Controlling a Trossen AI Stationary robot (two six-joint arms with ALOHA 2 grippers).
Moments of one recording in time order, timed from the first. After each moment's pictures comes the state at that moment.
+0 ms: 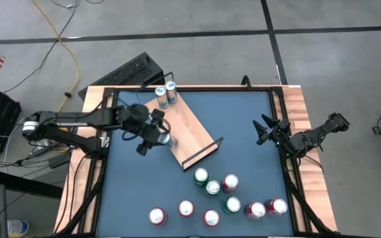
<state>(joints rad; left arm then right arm) 0.13 1.14 0.95 -0.44 0.13 0.64 0.48 0.01 0.01 -0.04 1.39 0.33</state>
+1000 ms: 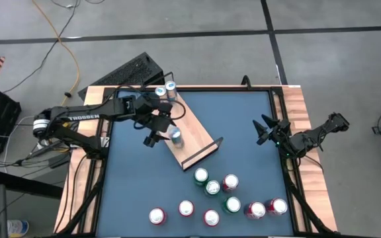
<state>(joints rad) 0.26 1.31 1.10 -0.52 0.27 0.61 0.48 0.01 0.01 -0.04 1.39 0.34</state>
